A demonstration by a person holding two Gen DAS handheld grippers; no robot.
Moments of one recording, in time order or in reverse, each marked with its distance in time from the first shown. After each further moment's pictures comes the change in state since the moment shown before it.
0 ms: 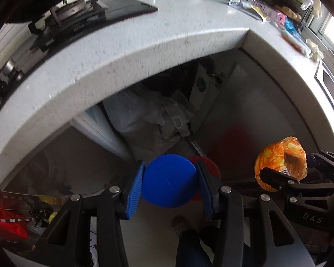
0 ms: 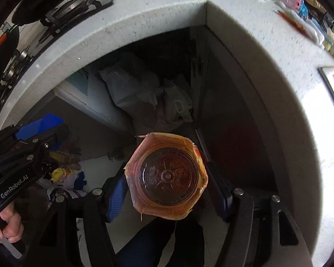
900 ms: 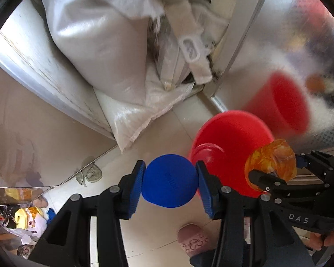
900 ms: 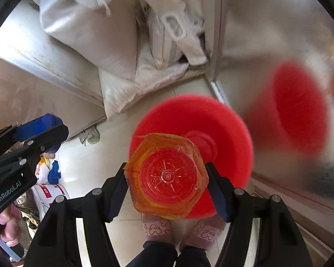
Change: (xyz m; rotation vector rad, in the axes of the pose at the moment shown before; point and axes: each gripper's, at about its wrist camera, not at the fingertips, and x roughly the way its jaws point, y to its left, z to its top) left arm 0.348 0.007 -0.125 0.023 0.125 0.044; right arm 0.370 -0.059 -0.079 0.009 0.122 0.089
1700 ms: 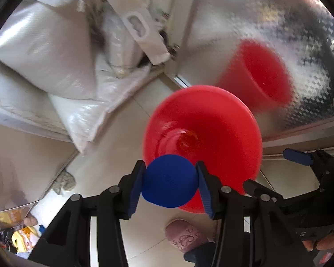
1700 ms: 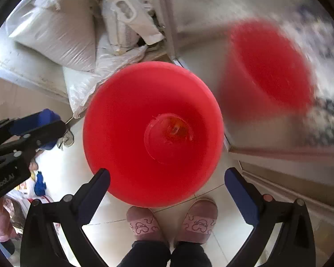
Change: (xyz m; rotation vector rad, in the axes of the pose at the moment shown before) left arm 0.051 -0.053 -0.005 0.158 0.089 -0.161; right arm 0.015 -0.040 -0.039 0.160 0.003 -0.112
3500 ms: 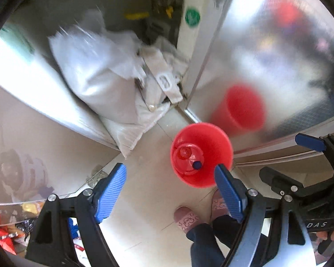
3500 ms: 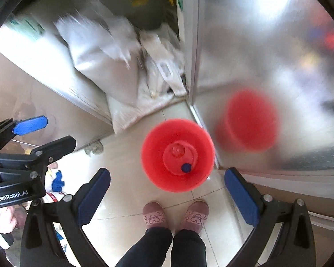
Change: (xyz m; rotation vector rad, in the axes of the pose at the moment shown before) left arm -0.259 0.018 0.007 -0.051 -0.110 0.069; right arm -0.211 0.068 0.013 -0.127 -0.139 -0.020
